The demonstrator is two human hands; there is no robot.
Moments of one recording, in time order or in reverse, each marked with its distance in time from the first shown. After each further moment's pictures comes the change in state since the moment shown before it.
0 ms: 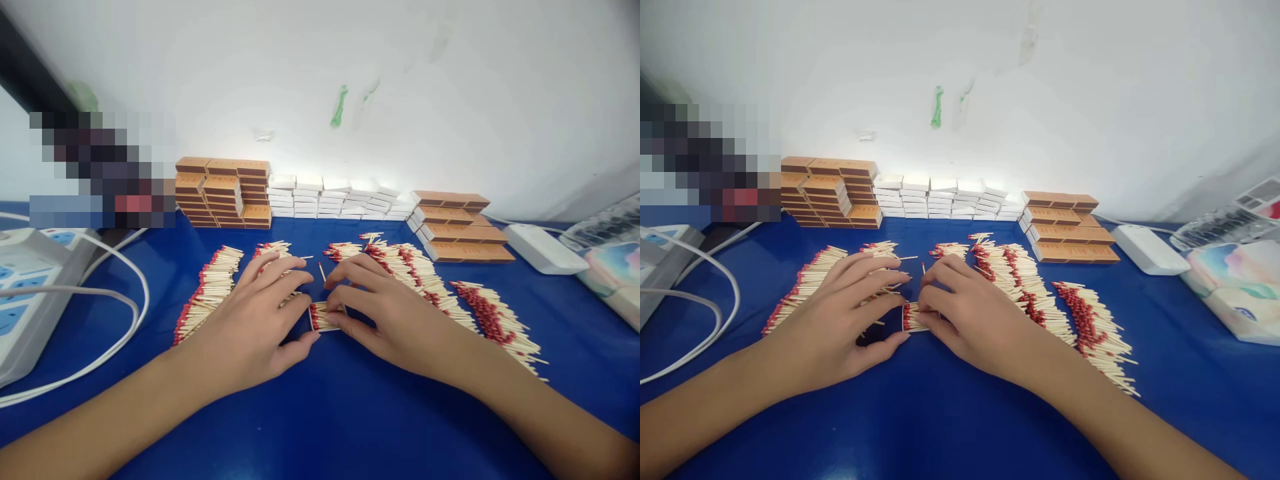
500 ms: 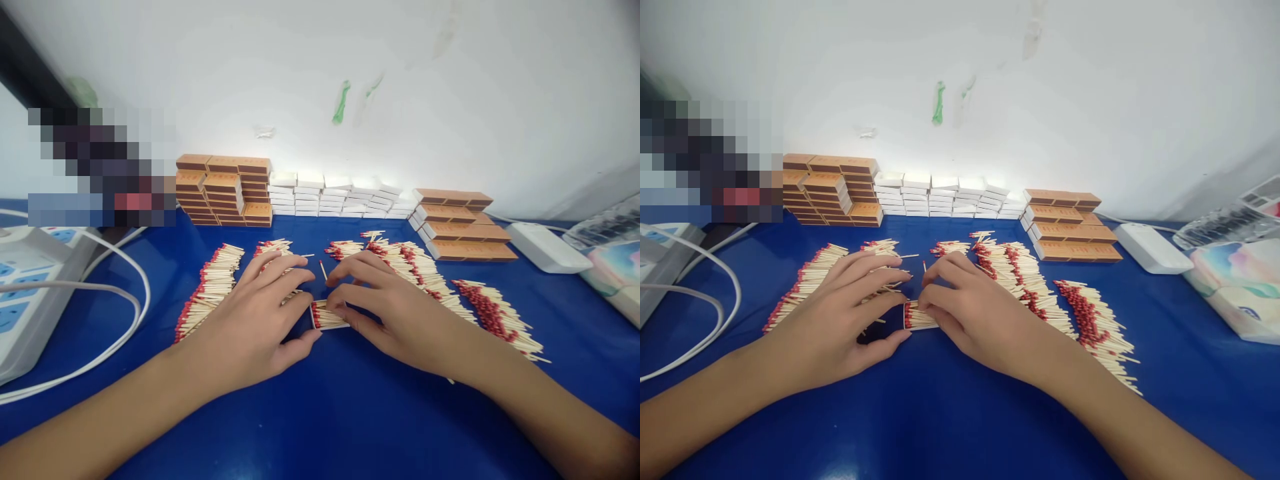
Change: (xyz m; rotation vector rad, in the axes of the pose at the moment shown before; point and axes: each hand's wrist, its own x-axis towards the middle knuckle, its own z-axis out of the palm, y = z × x) left_hand -0.001 0.000 0.000 0.002 0.006 -0.001; right_hand -0.004 0.005 -0.001 0.058 -0.037 -0.001
